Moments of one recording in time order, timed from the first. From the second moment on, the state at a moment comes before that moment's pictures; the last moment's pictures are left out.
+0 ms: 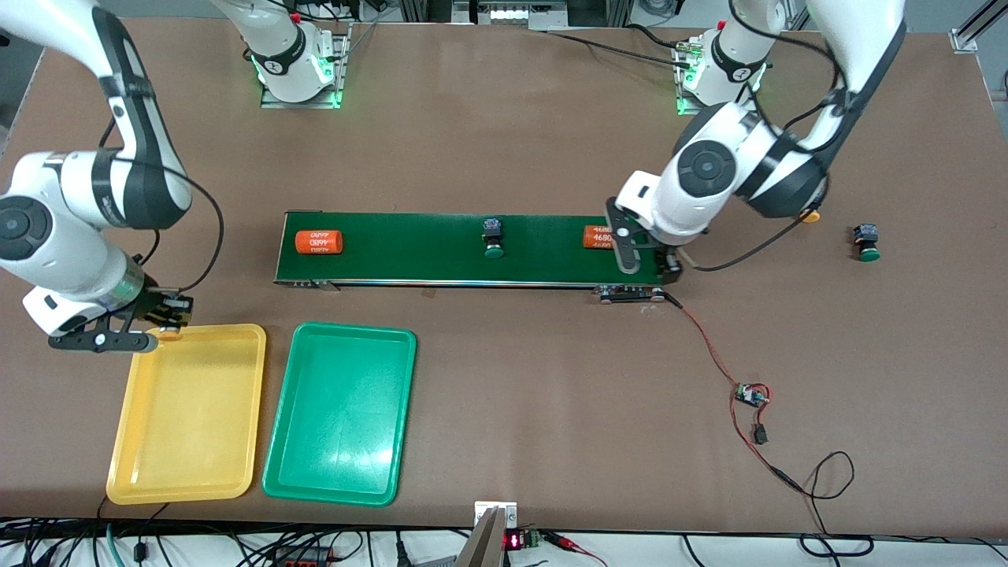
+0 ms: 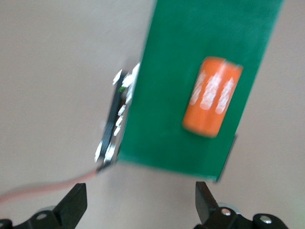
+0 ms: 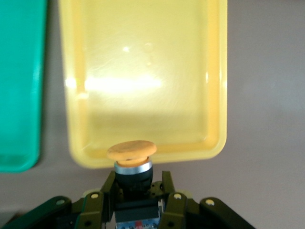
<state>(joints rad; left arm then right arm) 0.30 0.31 -0.78 -1.97 0.31 2.04 0.60 -0.14 0.43 0.11 -1.74 -0.30 2.25 0.11</state>
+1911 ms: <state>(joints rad) 0.25 0.23 0.11 -2.52 0.25 2.33 0.16 -0.10 0.46 0.01 -1.78 -0.23 2.36 0.03</state>
